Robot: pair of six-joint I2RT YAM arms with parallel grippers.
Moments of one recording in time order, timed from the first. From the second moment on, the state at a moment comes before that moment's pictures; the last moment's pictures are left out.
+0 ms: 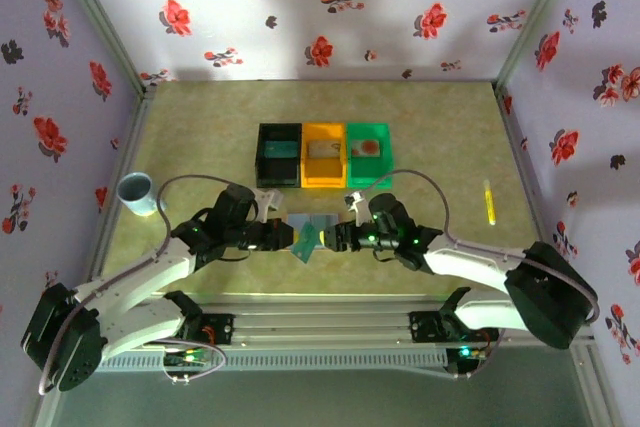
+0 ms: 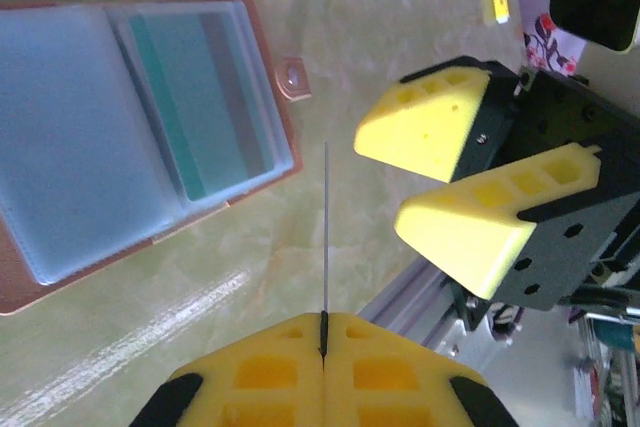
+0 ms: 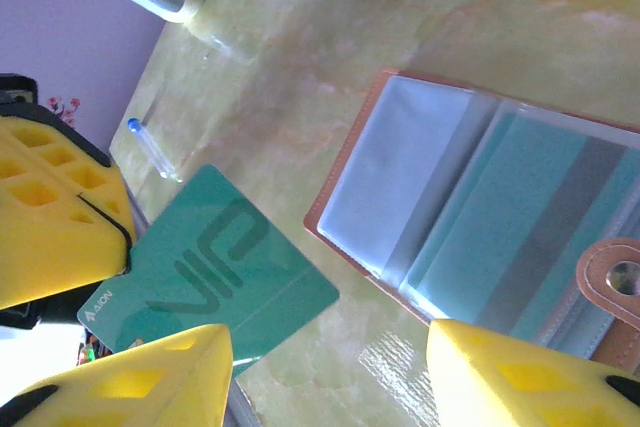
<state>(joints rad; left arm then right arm) -0.71 1.03 0.55 -0.26 0.50 -0.70 0.80 1.23 0.43 0.25 -0.42 0.62</state>
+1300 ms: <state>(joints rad) -0.71 1.03 0.58 -0.25 0.66 -0.65 0.80 1.25 0.36 0.49 -0.64 0.62</state>
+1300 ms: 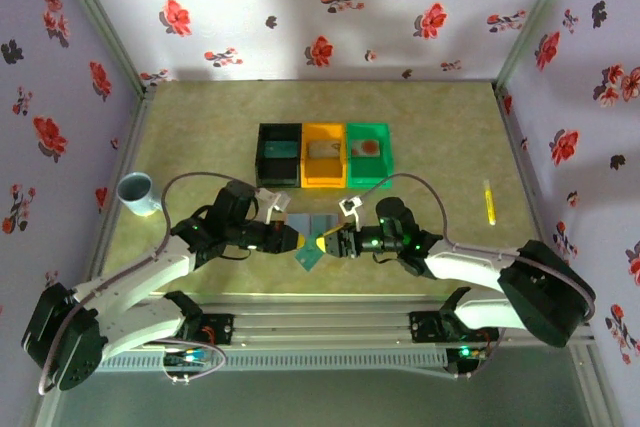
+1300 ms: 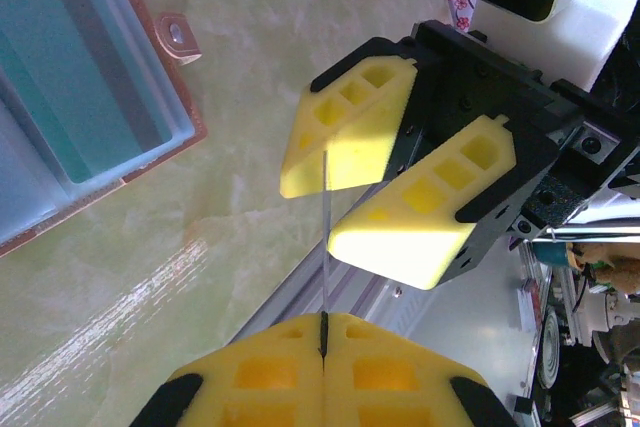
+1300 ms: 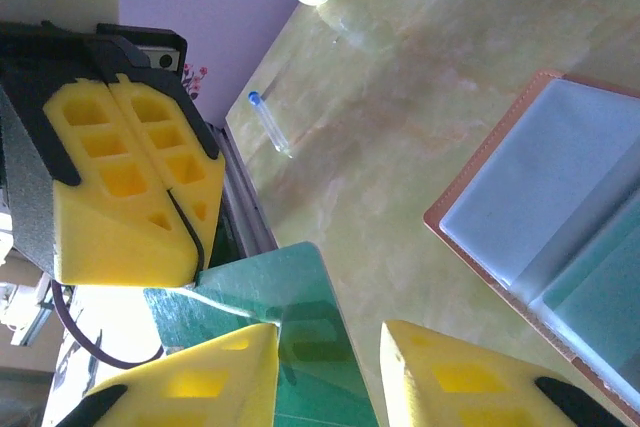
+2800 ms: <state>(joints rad) -0.64 0.78 0.45 -0.01 0.61 -0.76 0.68 0.87 0.28 0.50 -0.46 0.82</state>
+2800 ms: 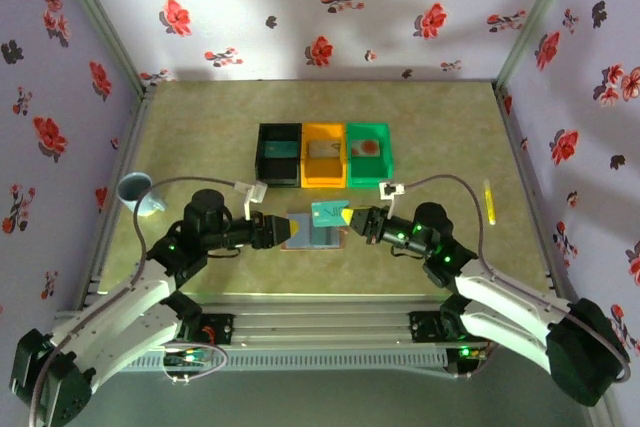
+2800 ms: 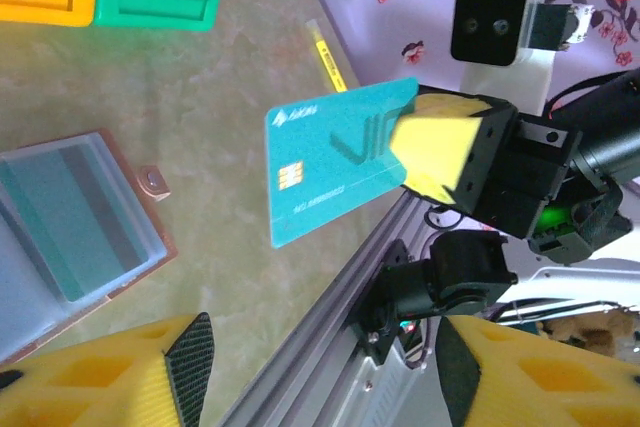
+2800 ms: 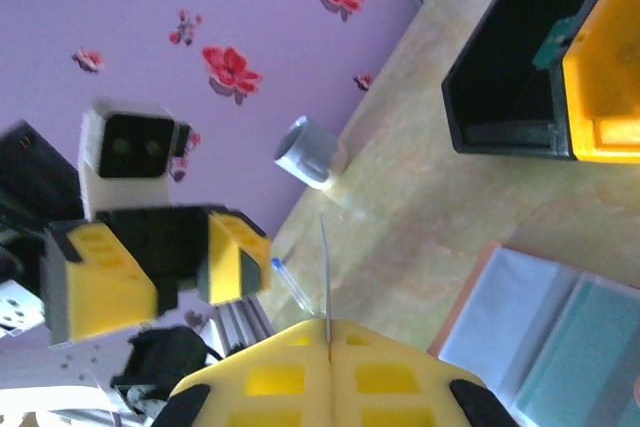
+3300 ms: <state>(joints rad) -0.68 0.87 0.38 0.37 0.61 -0.92 0.68 0.93 0.28 0.69 -0.44 1.02</state>
